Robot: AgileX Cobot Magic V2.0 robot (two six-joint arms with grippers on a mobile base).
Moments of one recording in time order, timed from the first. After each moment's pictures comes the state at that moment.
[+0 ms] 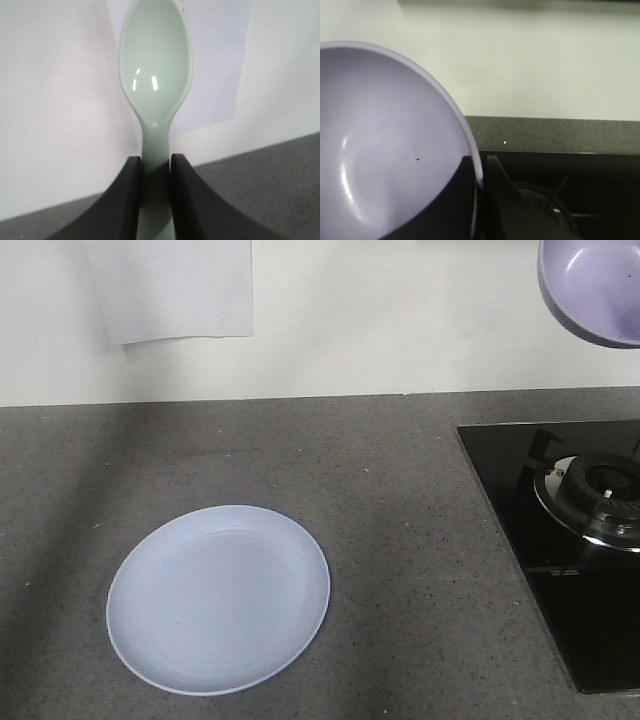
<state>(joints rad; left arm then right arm) -0.09 1.41 -1.71 0.02 0.73 0.06 -0.07 1.24 -1.53 0.11 0.83 -0.14</state>
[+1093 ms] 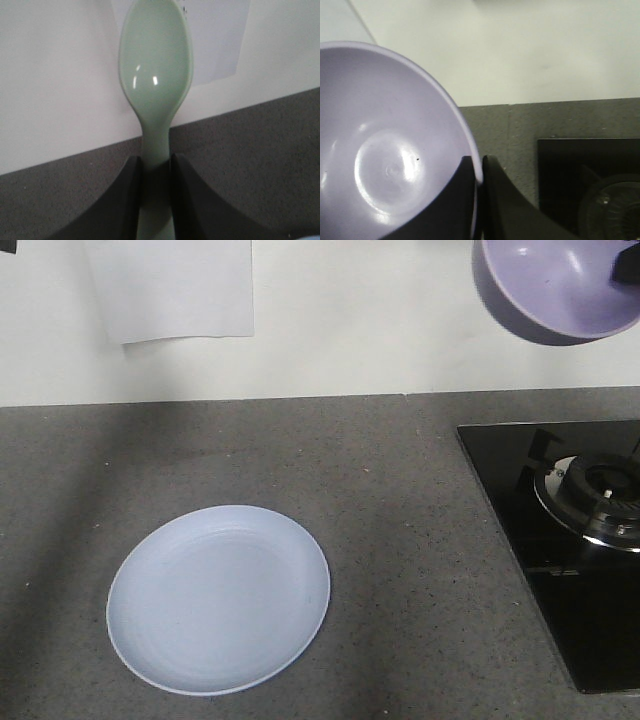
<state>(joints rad) -0.09 1.41 -1.71 0.04 0.91 0.07 -0.07 1.30 -1.53 0.47 0.90 -0.20</state>
